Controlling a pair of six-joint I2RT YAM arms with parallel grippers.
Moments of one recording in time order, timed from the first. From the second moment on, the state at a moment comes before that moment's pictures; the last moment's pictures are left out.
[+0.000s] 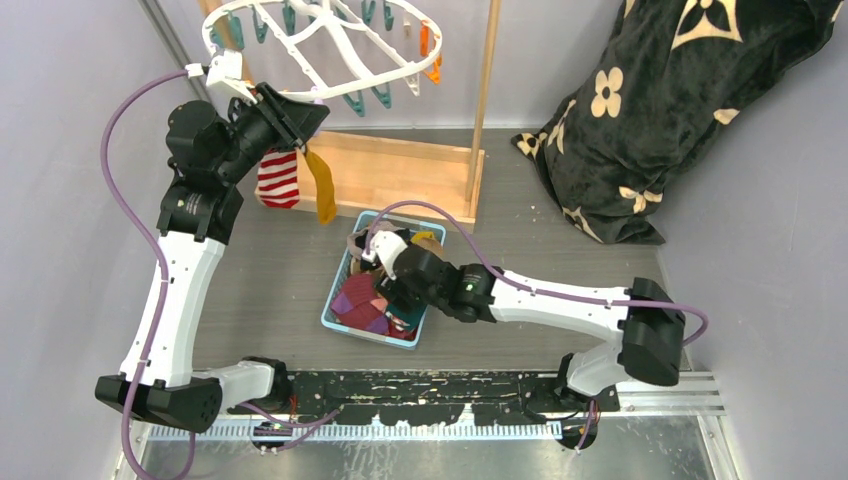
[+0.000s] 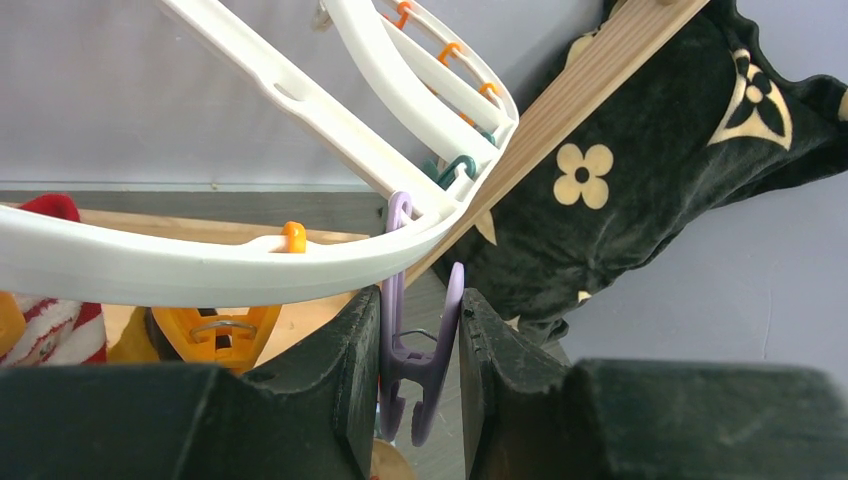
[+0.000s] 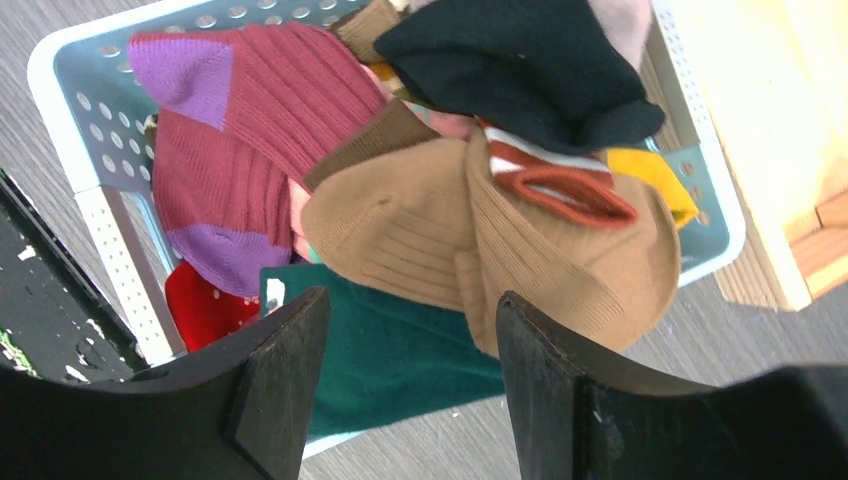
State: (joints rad) left arm -0.18 1.20 1.53 -0.29 0.34 -0.58; right arm 1.16 1.41 1.03 -0.29 0.31 0.05
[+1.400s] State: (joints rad) left arm -0.18 1.19 1.53 -0.29 0.32 -0.57; right arm 1.18 1.55 1.19 -0.22 0.29 -0.11
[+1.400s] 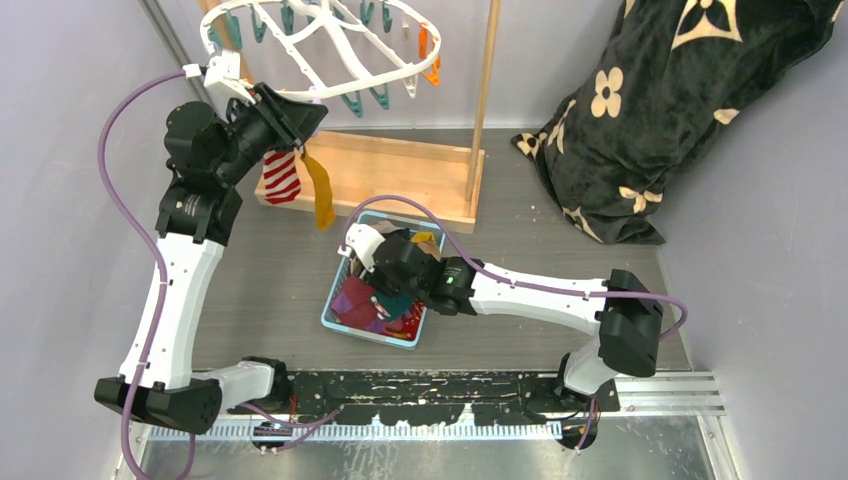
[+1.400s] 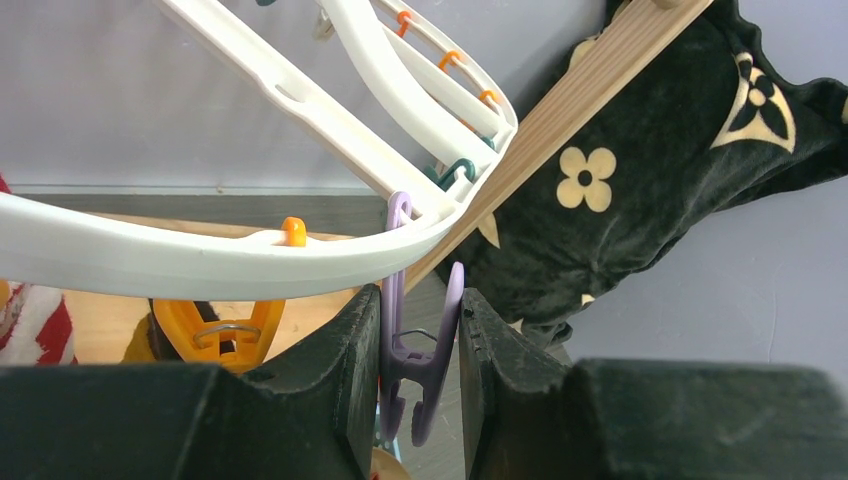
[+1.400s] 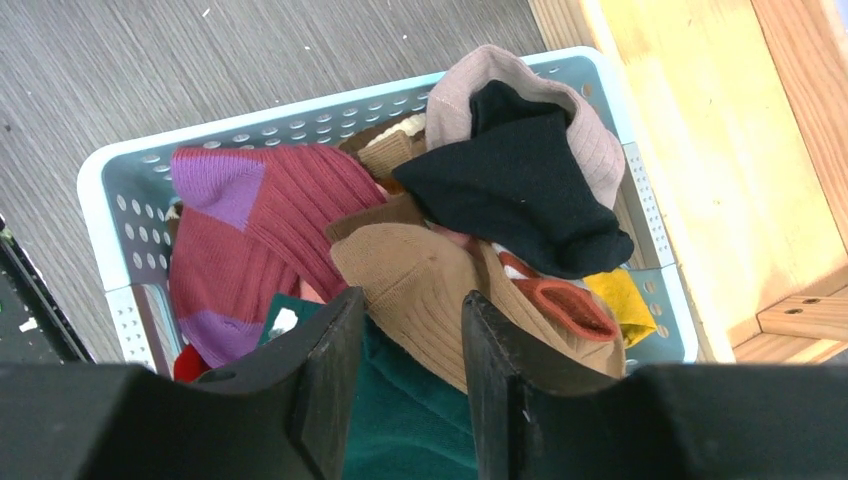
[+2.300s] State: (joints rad) left arm -0.18 1.19 1.53 -0.29 0.32 -0.56; right arm 1.18 1.46 1.24 -0.19 0.30 -0.08
